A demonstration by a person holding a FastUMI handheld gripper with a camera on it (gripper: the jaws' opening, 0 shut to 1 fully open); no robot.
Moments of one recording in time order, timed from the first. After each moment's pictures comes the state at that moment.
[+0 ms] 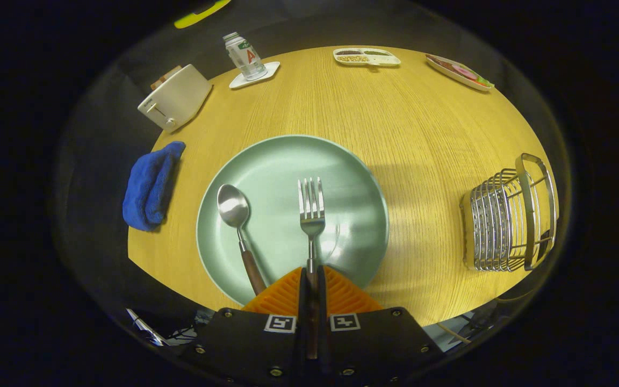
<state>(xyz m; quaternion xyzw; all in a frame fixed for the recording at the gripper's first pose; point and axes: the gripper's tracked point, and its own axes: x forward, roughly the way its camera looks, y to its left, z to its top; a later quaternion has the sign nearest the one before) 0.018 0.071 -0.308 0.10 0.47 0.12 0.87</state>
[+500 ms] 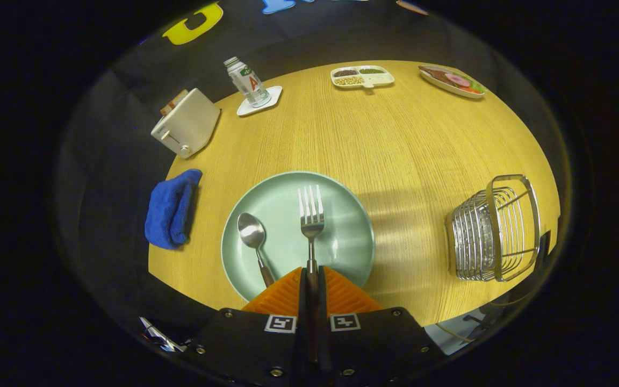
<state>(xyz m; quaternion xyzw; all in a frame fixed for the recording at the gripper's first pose) 0.024 0.056 -0.263 0.13 0.43 0.14 0.88</state>
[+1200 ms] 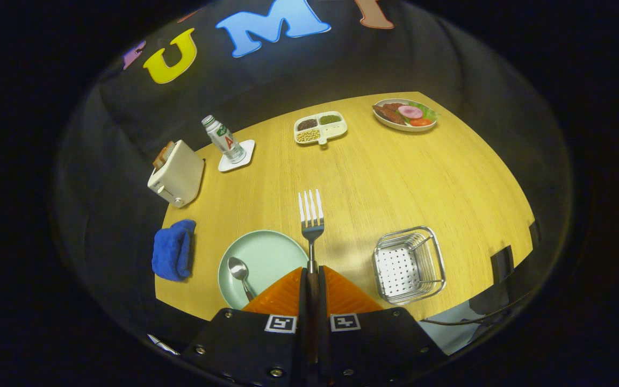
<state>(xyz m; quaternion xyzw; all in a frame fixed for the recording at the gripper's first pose) 0.022 -0.053 -0.186 0.16 0.36 0.06 0.92</state>
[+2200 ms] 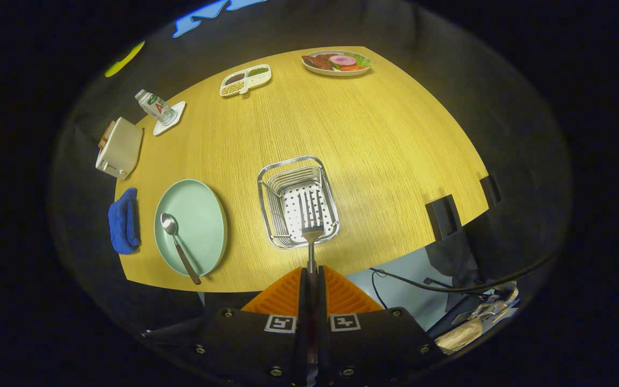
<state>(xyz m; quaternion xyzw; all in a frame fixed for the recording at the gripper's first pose) -0.049 -0.135 -0.247 0.14 0.52 -0.02 0.84</state>
